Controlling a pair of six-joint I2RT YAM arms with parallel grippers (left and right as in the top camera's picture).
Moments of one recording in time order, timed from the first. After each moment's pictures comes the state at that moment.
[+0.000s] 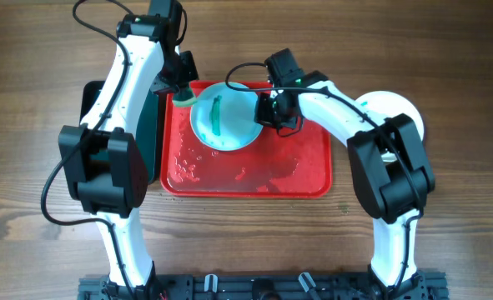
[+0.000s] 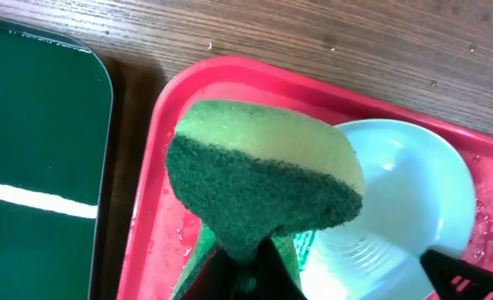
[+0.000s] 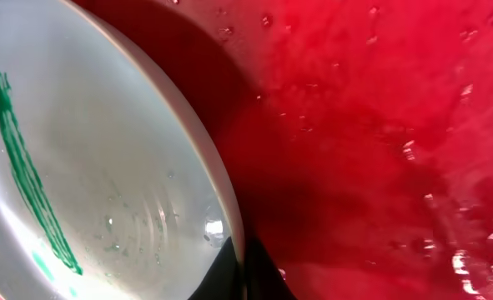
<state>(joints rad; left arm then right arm) -0.17 2.12 1.90 -1.17 0.03 -0.43 0.45 2.14 1.48 -0.61 -0.27 0.64</state>
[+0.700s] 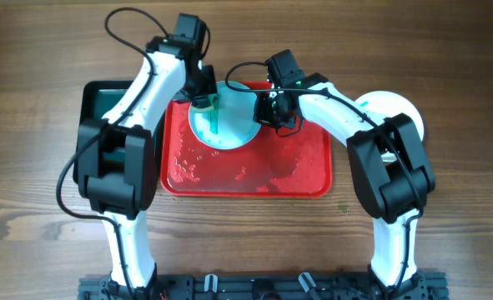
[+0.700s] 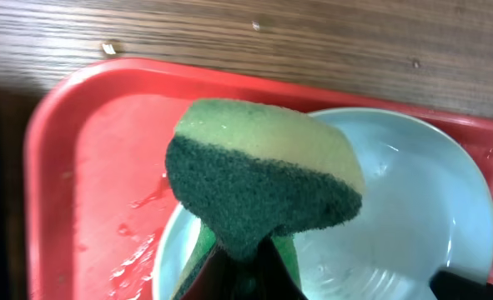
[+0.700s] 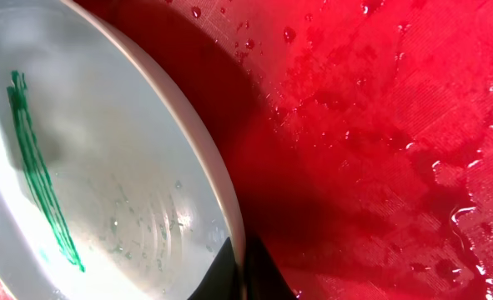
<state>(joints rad) -0.26 2.13 1.70 -0.90 0.03 -0.38 0.45 2.14 1.46 -0.56 -0.29 0.64</state>
